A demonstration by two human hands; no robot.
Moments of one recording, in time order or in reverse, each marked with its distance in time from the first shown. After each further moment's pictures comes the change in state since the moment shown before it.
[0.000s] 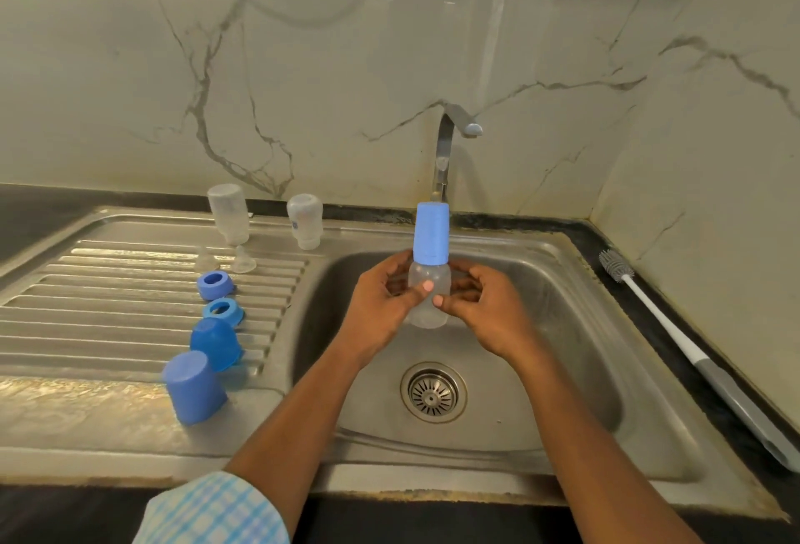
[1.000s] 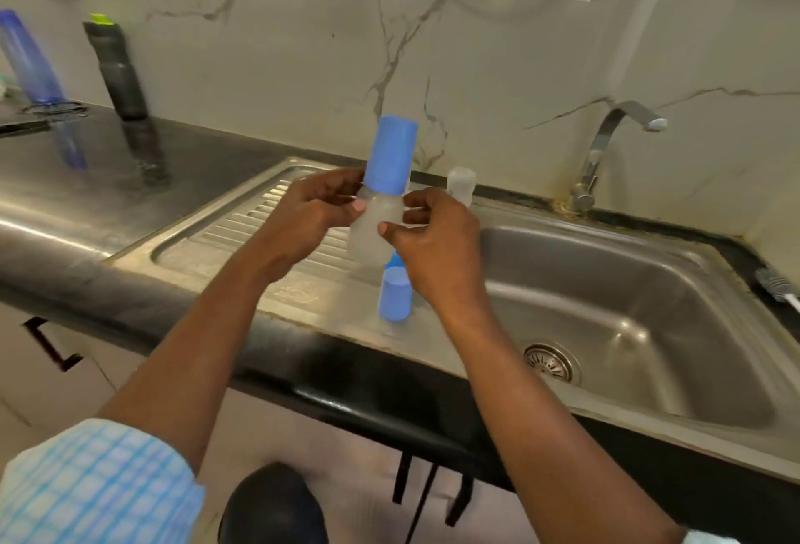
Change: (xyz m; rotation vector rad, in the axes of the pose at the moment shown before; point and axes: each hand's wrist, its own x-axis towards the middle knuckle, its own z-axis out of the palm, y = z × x) left_hand -0.119 0.080 -0.263 0.069 0.179 -0.073; right_hand -0.088 -0.185 0.204 -0.007 0.045 -0.246
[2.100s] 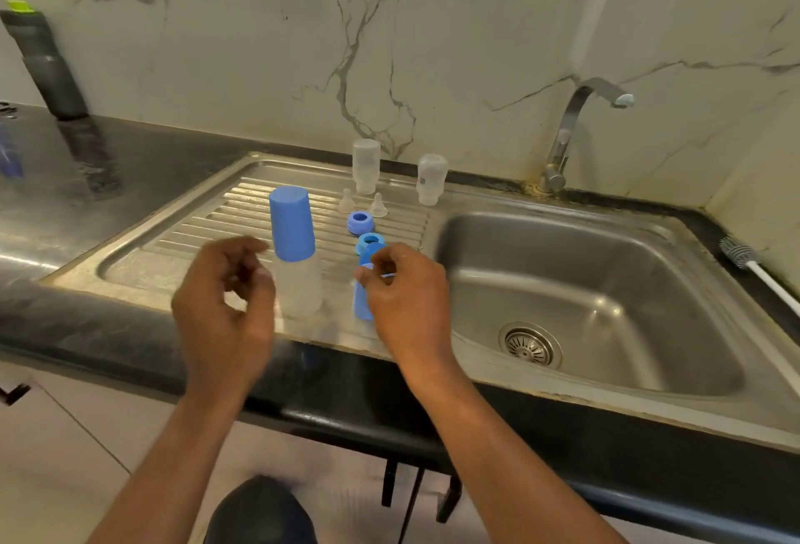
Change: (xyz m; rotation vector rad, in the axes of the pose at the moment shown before) left_hand -0.087 -0.040 0.019 0.296 0.579 0.405; right_hand -0.036 0.045 0.022 -0.050 0.028 0.080
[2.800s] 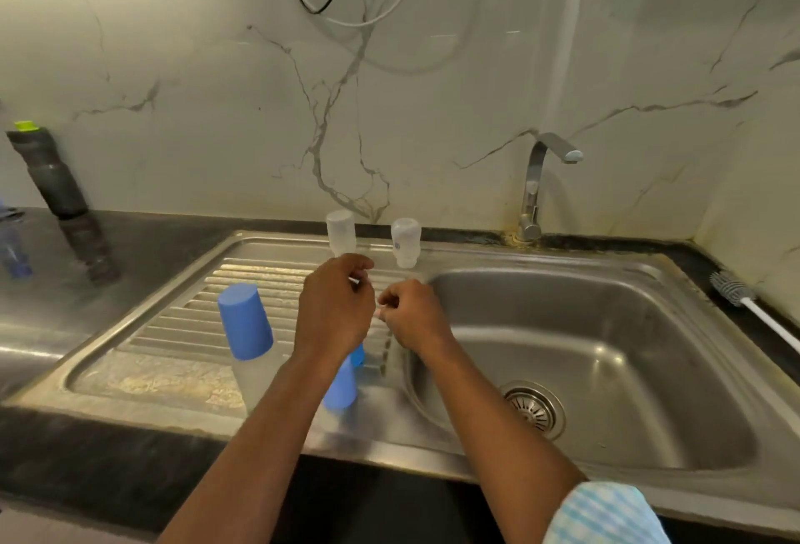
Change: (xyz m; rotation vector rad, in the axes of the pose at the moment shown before) left_hand 0.068 0.020 0.151 0.330 -0.335 -0.196; right_hand 0.122 0.067 -0.015 -0.243 -0.229 0.064
